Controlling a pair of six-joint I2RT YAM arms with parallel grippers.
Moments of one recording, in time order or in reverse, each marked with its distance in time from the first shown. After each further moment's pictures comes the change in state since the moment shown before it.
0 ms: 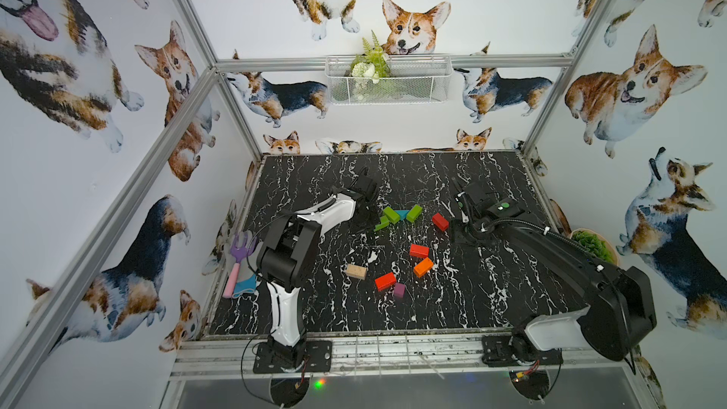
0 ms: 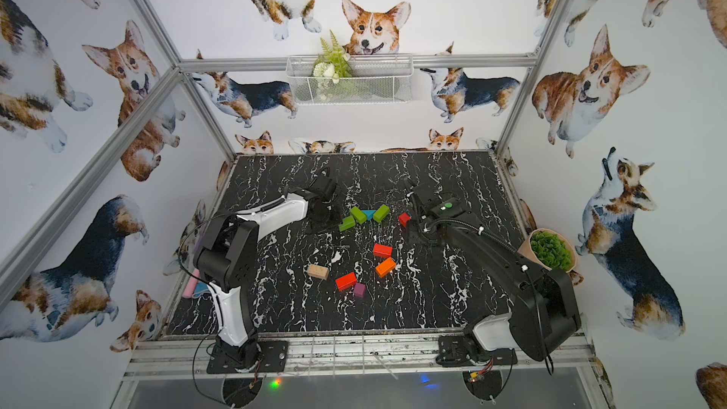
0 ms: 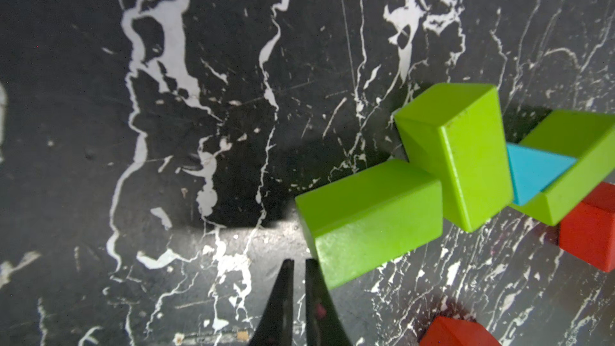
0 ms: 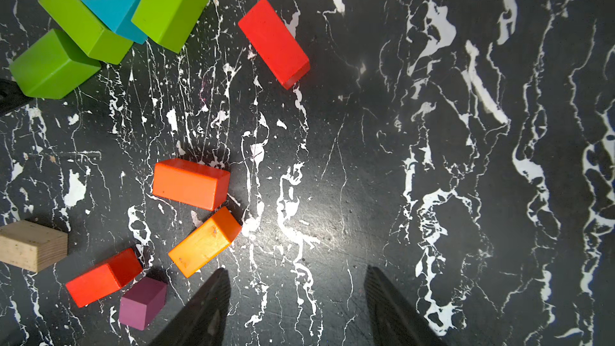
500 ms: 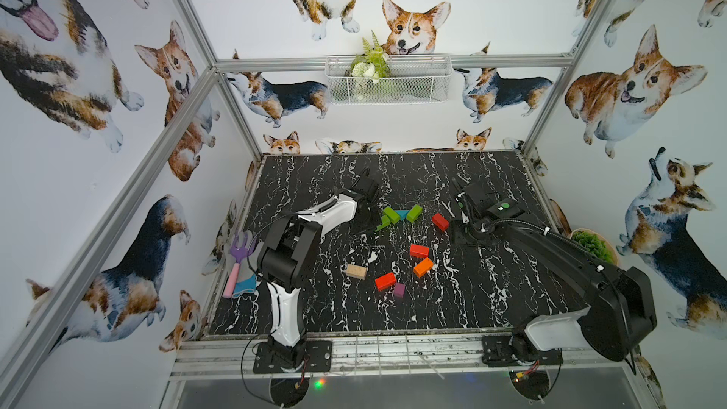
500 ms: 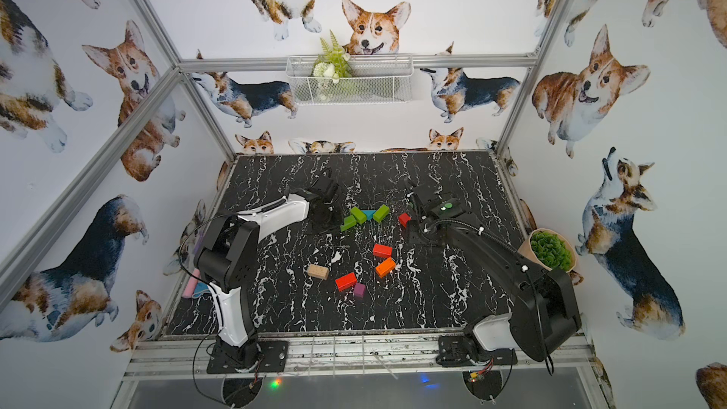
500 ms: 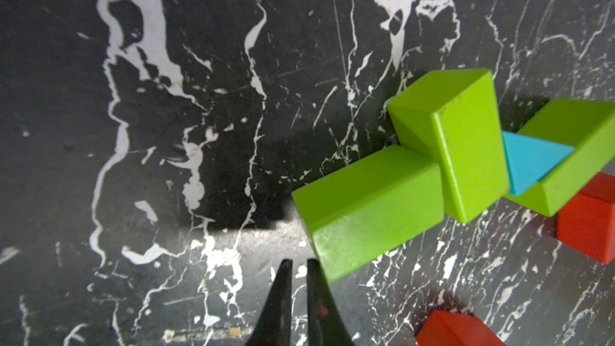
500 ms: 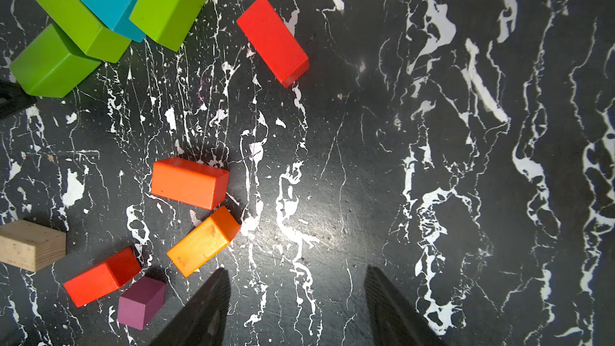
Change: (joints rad) left arm -0.011 -0.001 -0.003 0.001 0.004 -0.003; right arm 0.000 -0.004 -0.003 0.000 0.000 0.000
